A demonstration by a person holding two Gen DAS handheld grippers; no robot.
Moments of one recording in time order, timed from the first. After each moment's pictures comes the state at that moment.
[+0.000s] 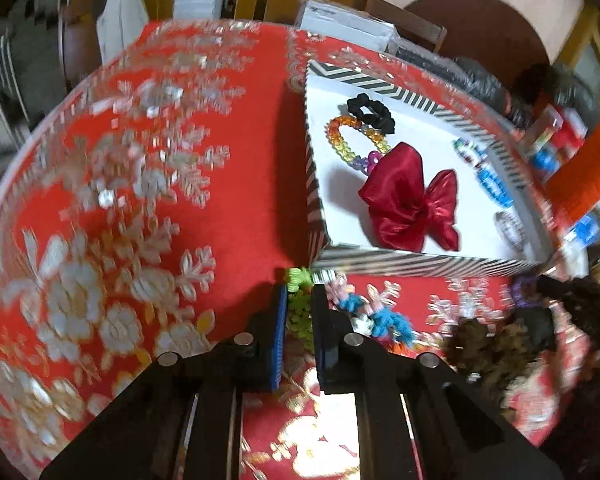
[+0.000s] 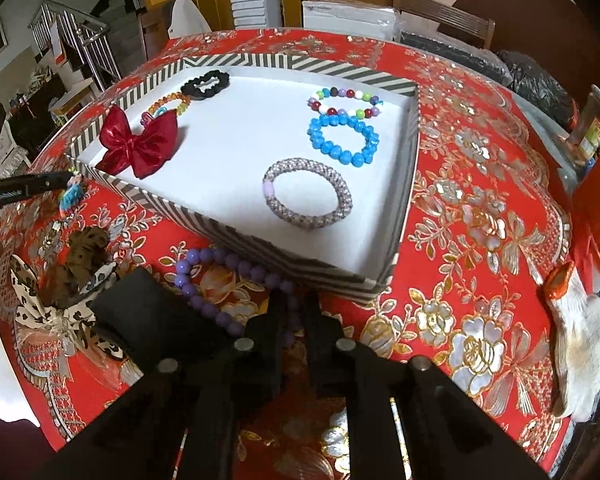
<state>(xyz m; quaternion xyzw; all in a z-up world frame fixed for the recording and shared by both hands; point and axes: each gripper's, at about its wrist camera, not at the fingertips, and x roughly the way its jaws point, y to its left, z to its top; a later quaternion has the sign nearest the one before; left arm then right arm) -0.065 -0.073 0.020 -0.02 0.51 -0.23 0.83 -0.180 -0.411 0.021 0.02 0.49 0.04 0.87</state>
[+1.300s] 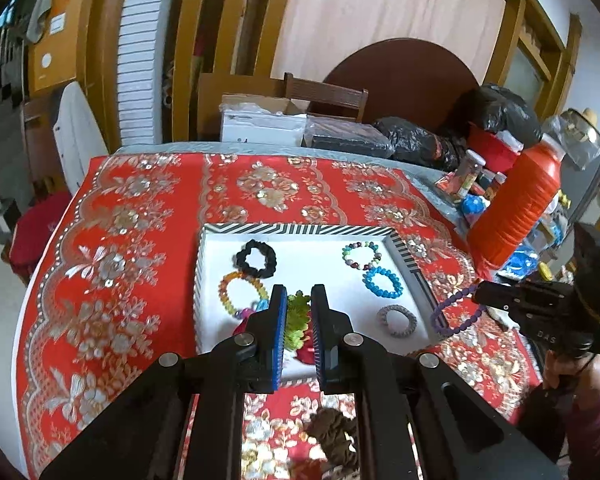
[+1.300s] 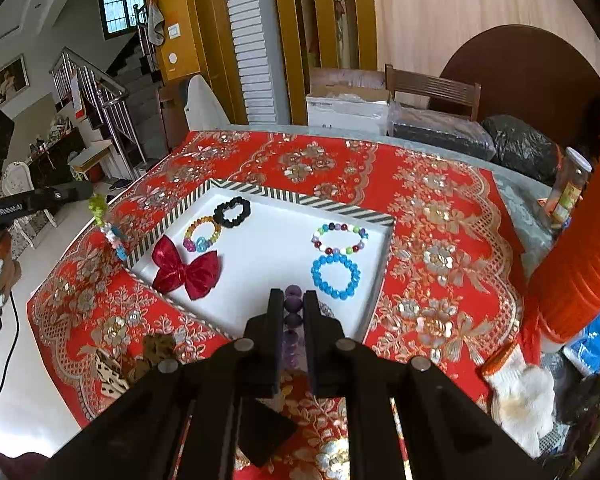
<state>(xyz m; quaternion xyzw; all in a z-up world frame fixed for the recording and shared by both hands) -0.078 -0.148 0.169 0.02 0.38 -0.31 0.87 -0.178 -0.422 0.139 0.04 0.38 0.06 0.92</state>
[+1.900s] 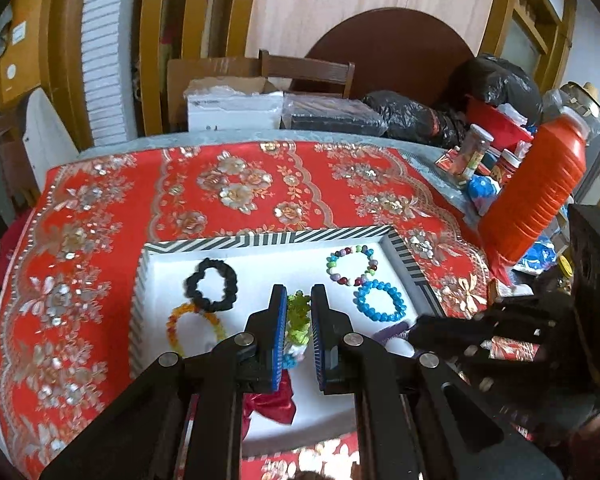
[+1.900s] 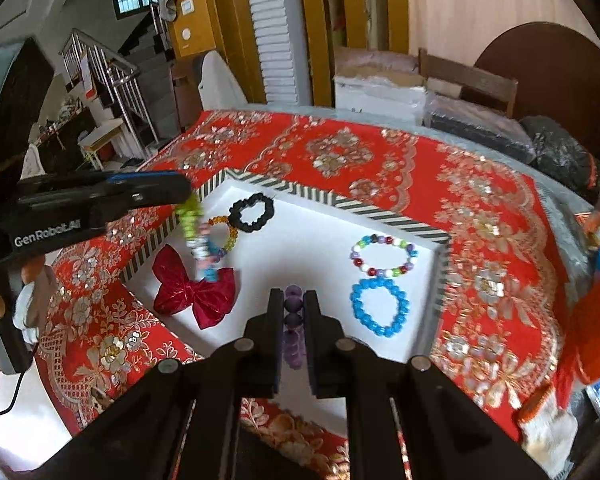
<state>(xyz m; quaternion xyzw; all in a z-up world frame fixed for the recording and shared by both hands) -0.027 -0.233 0.133 0.05 0.40 -0.32 0.86 -0.096 -0.386 0.106 0.03 0.43 0.09 0.90</state>
